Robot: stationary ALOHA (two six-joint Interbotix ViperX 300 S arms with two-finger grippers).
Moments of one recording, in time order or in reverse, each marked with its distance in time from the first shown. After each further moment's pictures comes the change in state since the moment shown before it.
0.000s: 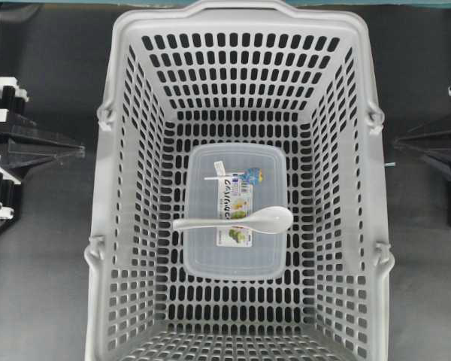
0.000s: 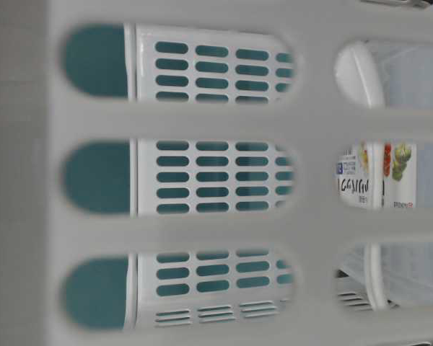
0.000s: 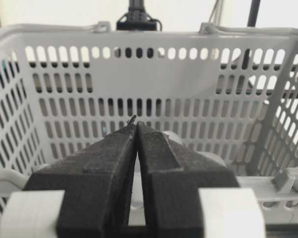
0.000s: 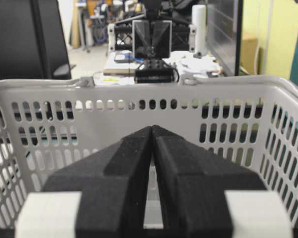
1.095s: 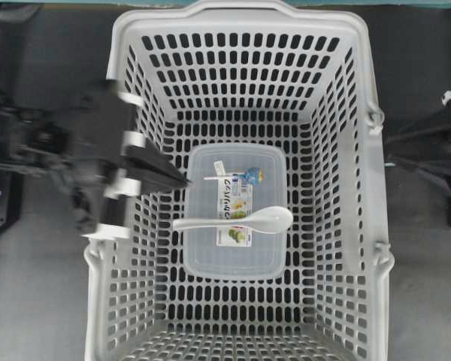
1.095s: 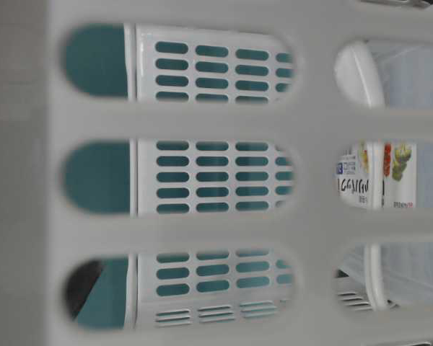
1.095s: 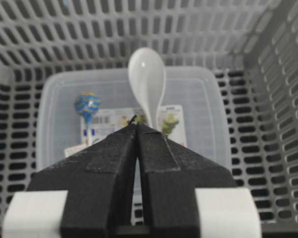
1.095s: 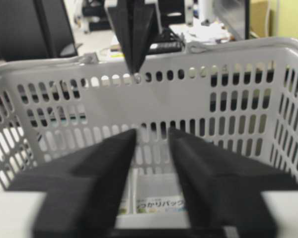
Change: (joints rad) left arm -0.081 0.624 -0.696 0.037 0.762 -0.020; right arm 0.006 0.005 0.002 0.003 0.077 0.078
